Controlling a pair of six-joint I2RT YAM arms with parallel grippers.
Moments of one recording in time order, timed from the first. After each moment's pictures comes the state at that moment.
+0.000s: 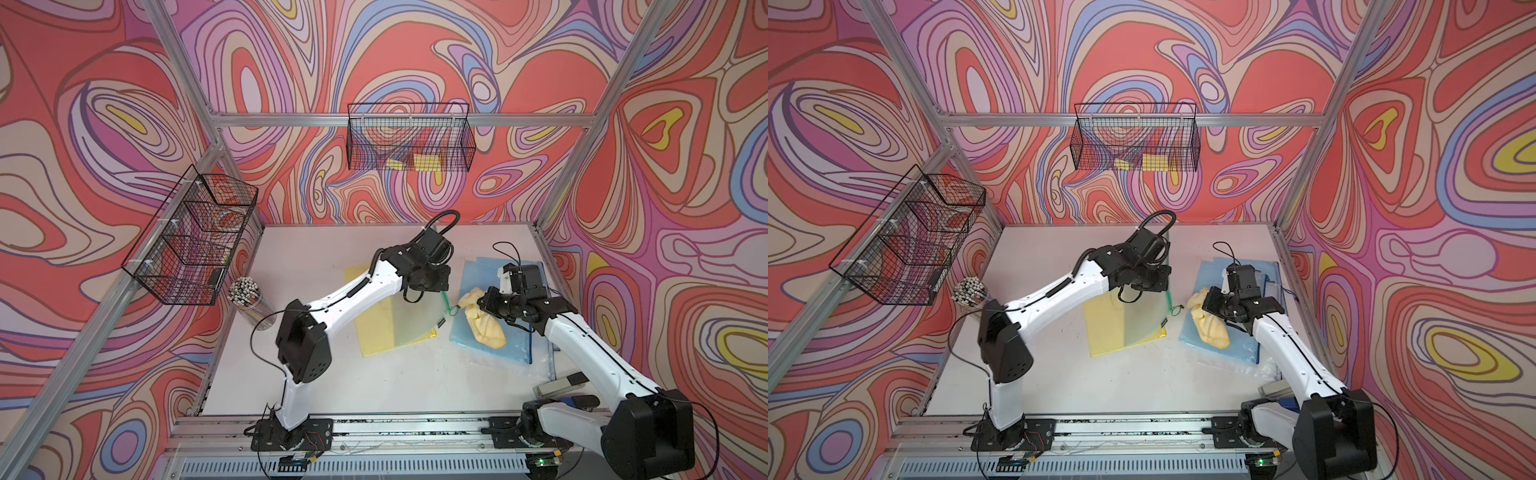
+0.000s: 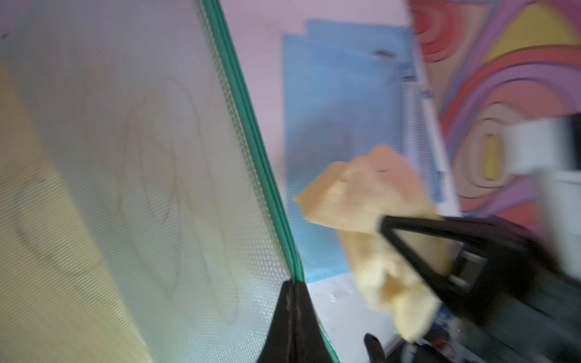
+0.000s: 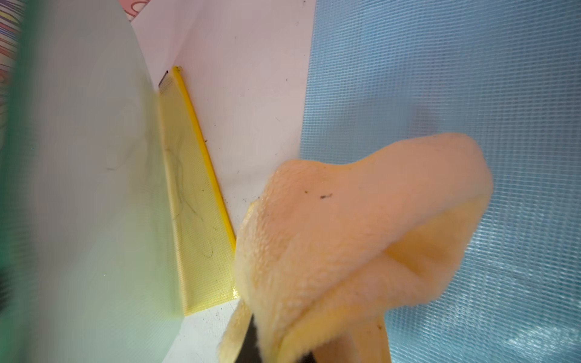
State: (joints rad) left arm -0.85 1.84 1.83 -0.72 0.15 -0.64; right arm 0.15 1.18 0.85 -0.57 -0.22 0.53
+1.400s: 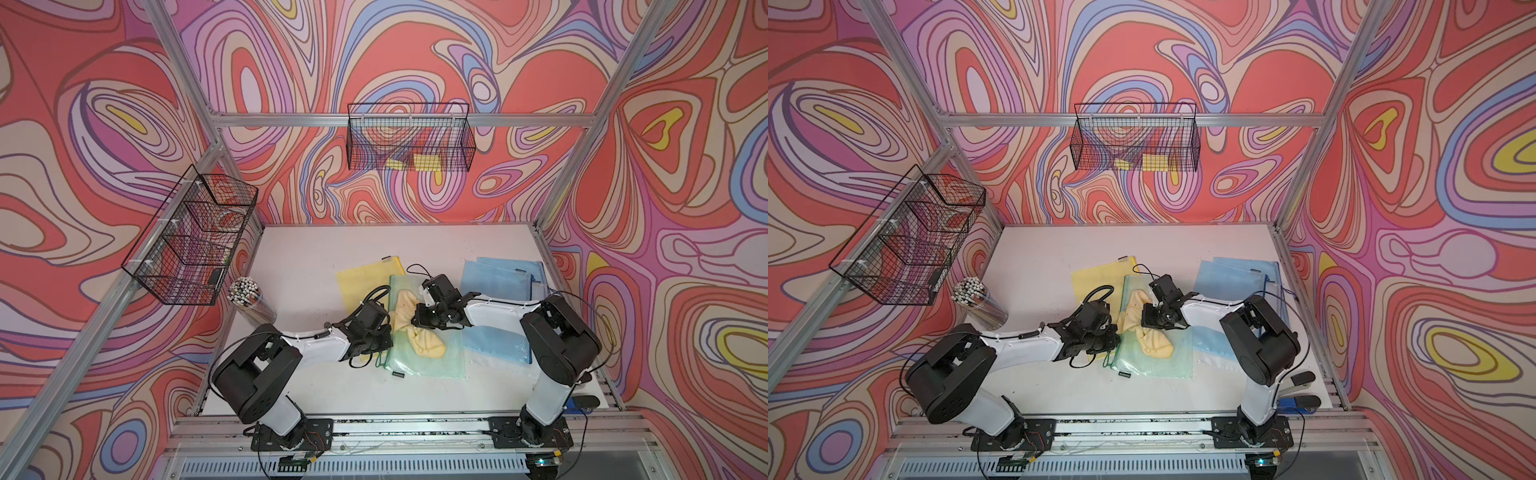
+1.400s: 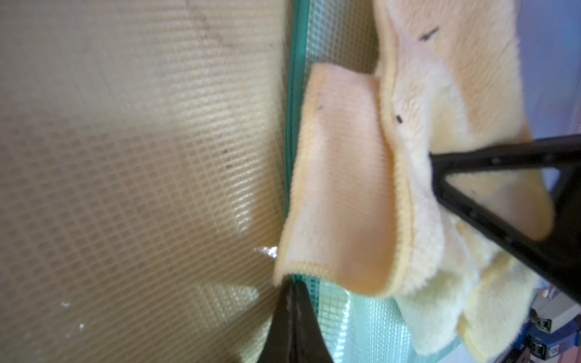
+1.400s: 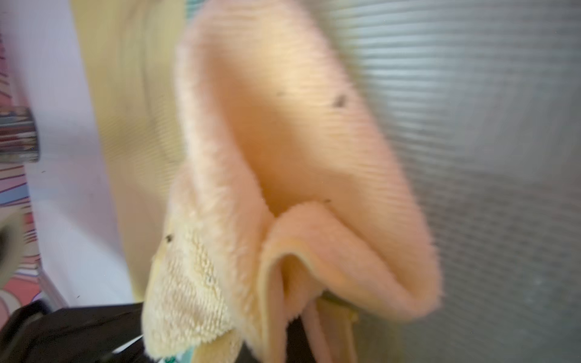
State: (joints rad) left arm -0.71 1.55 0.64 -0.04 0.12 -0.89; right arm 0.55 1.81 0.95 -0.17 -0.33 0.63
